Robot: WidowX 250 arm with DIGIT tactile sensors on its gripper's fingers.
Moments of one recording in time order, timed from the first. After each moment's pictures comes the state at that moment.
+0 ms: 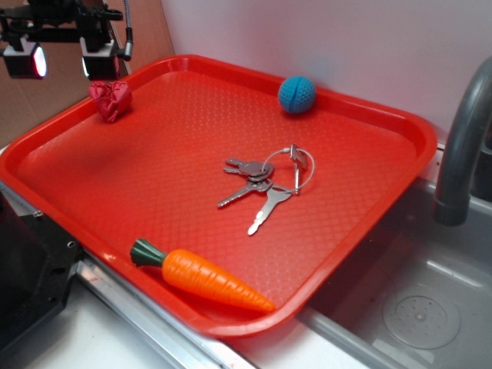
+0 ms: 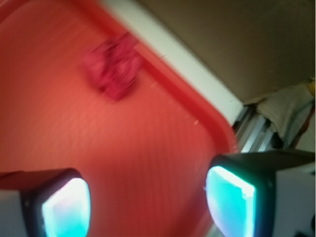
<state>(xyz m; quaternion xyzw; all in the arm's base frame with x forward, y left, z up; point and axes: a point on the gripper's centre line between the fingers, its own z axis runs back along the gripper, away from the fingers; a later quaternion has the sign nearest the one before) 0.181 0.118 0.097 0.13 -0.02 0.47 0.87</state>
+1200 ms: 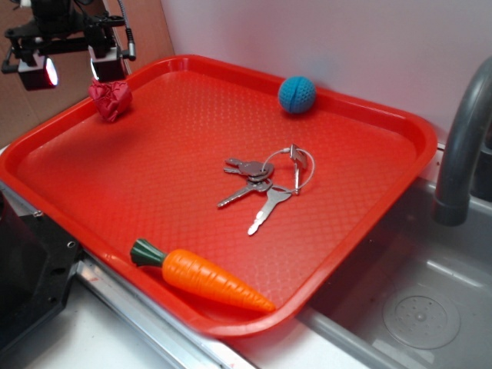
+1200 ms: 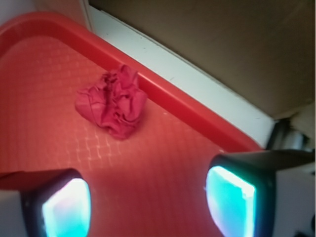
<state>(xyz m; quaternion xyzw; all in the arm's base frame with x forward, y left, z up) 0.193 0.133 0.082 0.08 -0.10 0.48 0.87</state>
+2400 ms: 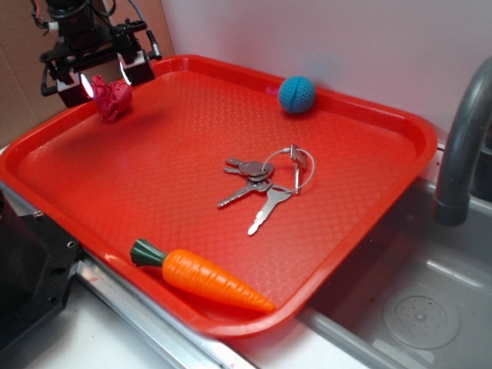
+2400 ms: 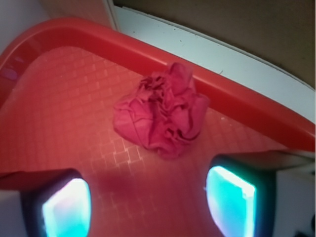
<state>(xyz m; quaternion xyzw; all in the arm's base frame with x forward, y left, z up) 0.225 0.132 0.057 0.03 -0.13 0.51 0.85</state>
